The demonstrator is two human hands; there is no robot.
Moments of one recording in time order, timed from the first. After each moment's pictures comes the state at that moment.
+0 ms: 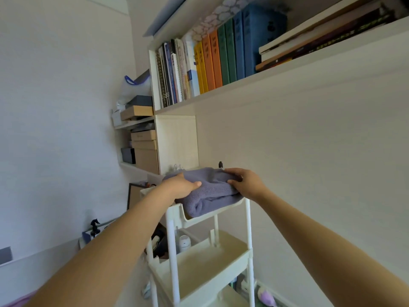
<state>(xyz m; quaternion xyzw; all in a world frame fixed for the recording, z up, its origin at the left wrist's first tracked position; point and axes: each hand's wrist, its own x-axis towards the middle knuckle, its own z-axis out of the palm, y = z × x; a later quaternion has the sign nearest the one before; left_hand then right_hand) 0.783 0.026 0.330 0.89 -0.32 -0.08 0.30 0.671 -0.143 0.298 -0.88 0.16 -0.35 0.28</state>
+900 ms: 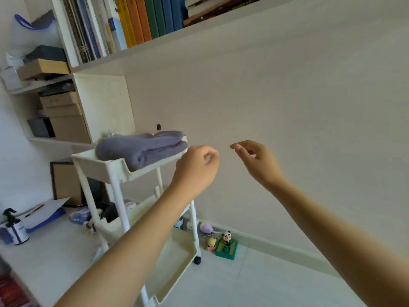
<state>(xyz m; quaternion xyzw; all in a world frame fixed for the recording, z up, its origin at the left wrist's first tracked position) 0.610 0.029 0.270 0.68 -0.57 0.04 0.46 0.478 -0.072 0.252 -0.79 0.29 -0.50 0.22</state>
